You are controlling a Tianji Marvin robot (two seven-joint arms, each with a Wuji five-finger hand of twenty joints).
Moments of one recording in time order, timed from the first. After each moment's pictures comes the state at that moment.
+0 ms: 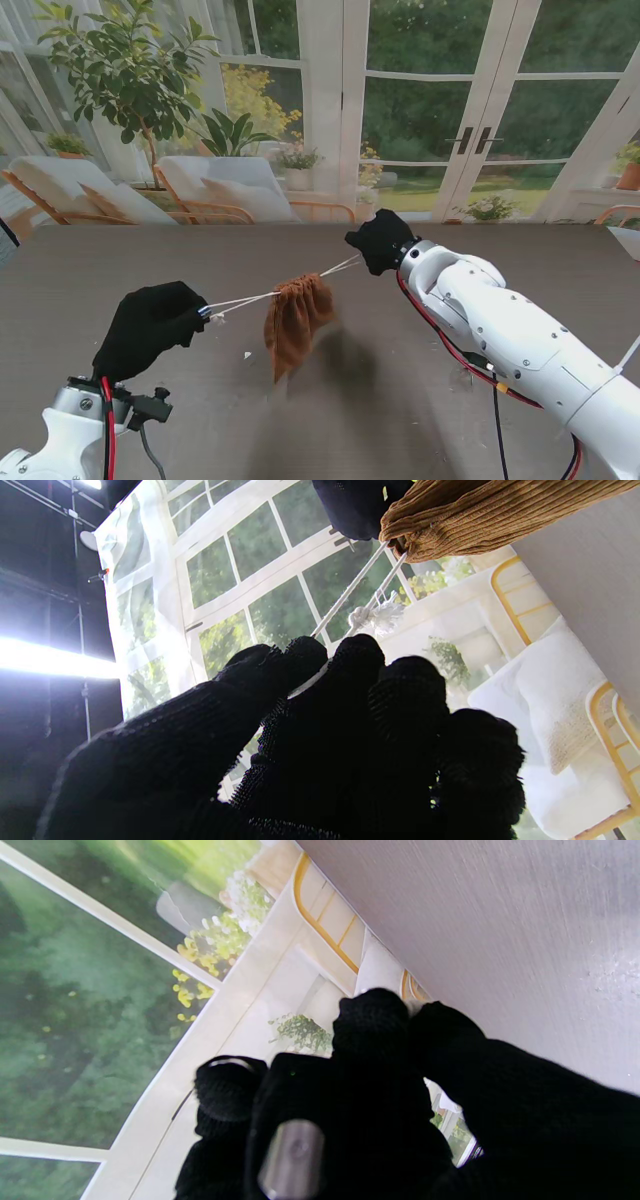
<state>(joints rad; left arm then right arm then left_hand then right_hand) 2.10 -1.16 -1.55 -2.18 0.12 -0.26 0.14 -0.90 -1.03 0.68 -1.29 -1.30 -0.08 -0.10 0.79 -0.60 0.96 -0.23 1.00 0.22 0.95 0.69 1.29 0.23 0.57 0.99 1.19 0.28 1.11 0.83 0.74 0.44 1.58 0.69 0.54 -0.52 1.18 -0.34 0.66 -0.02 1.32 0.55 1.37 -0.12 0.96 0.82 1.31 -0.12 1.61 0.98 0.66 -0.01 1.71 0.80</state>
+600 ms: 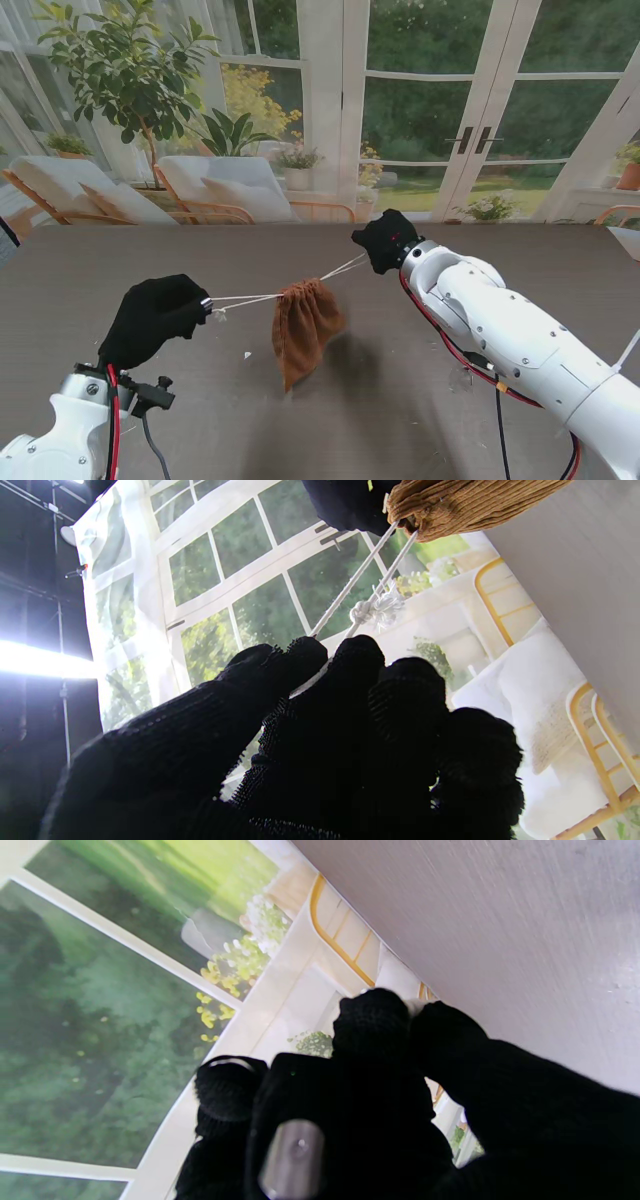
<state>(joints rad) 2.04 -1.17 -1.54 -2.14 0.10 -0.19 0.12 -0.89 -1.03 0.66 -1.27 -1.28 -0.02 -0.08 0.81 -0.60 0.94 -0.23 0.99 0.23 0.94 0.68 1.29 0.23 0.56 1.02 1.19 0.28 1.11 0.84 0.72 0.44 1.58 0.69 0.54 -0.52 1.18 -0.34 0.66 -0.03 1.32 0.55 1.36 -0.12 0.96 0.82 1.31 -0.12 1.61 0.98 0.66 -0.01 1.71 0.80</state>
